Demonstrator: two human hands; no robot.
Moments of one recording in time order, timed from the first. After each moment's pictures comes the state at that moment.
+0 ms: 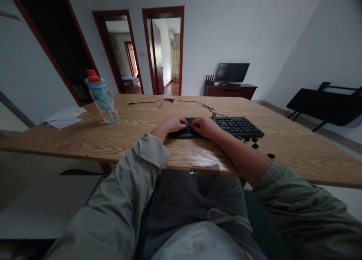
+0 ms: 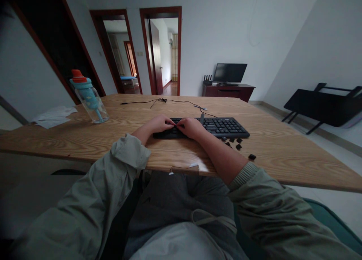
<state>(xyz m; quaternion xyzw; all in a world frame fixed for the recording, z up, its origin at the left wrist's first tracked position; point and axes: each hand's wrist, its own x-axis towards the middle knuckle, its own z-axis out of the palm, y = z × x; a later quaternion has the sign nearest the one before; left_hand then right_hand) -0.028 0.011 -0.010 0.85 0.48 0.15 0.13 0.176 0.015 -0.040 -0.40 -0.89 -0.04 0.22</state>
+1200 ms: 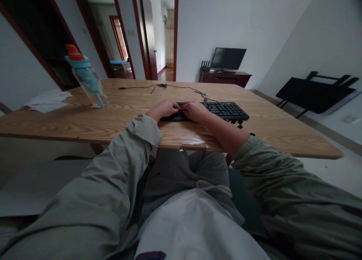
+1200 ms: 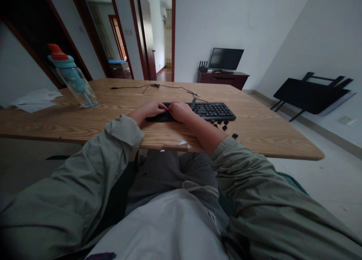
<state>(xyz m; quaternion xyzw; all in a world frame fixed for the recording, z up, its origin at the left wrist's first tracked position) -0.025 0.010 -0.018 0.87 0.45 0.17 0.12 0.162 -0.002 -0.027 -0.43 -0.89 -0.08 0.12</state>
